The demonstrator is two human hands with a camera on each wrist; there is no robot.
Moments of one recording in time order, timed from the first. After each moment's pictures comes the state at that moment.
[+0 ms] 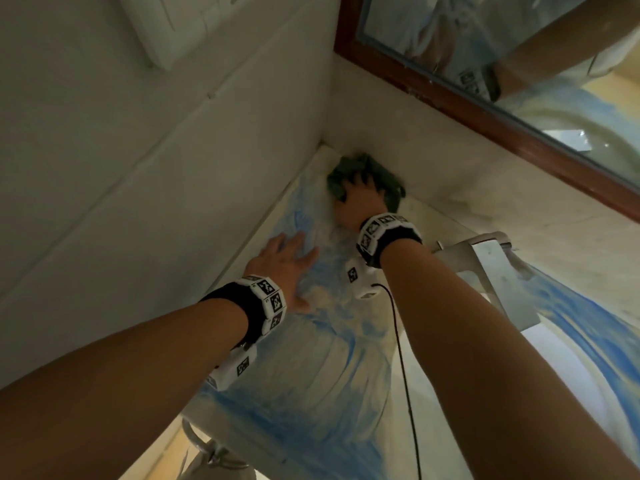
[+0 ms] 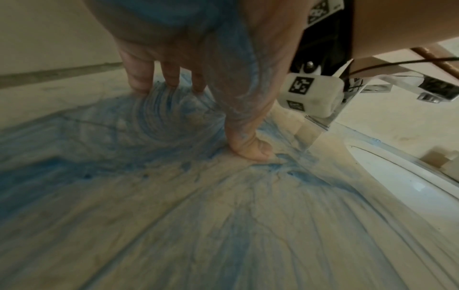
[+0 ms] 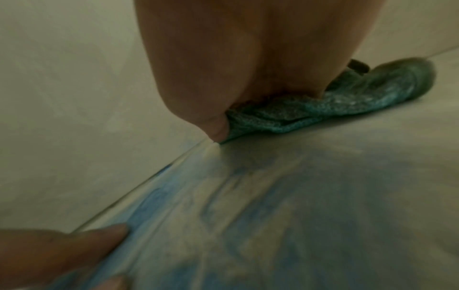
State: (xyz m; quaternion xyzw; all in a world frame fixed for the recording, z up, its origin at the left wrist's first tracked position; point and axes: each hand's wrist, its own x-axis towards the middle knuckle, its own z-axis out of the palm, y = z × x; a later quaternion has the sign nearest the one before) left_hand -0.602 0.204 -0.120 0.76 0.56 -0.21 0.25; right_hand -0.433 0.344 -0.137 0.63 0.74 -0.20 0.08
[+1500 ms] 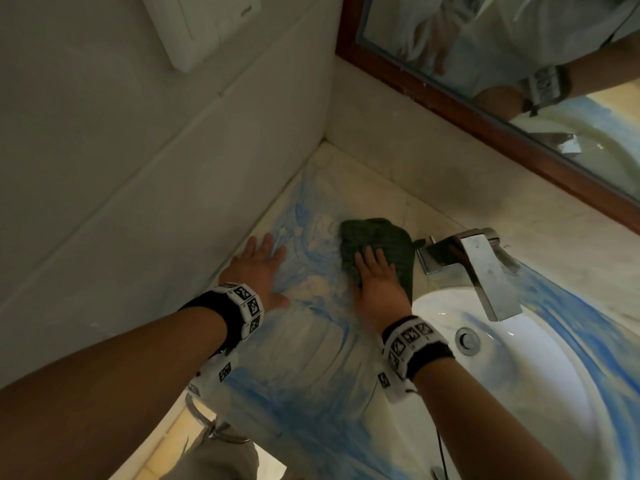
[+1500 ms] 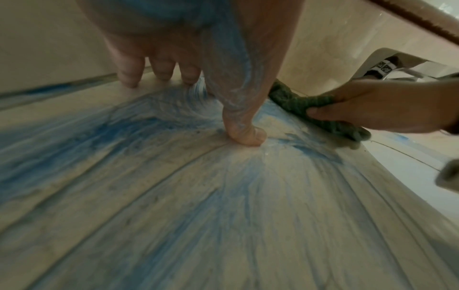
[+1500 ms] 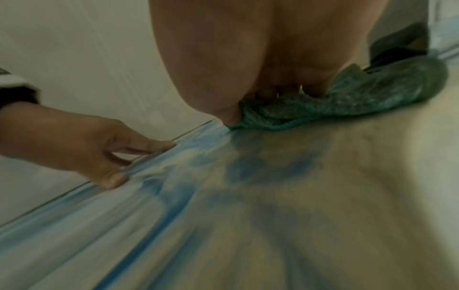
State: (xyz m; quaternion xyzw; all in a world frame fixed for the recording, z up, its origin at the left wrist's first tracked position) left_hand -0.632 0.170 -0.123 0.69 0.61 -0.21 0.31; right_hand -0.380 0.172 -0.121 0.62 0.73 -0.27 0.12
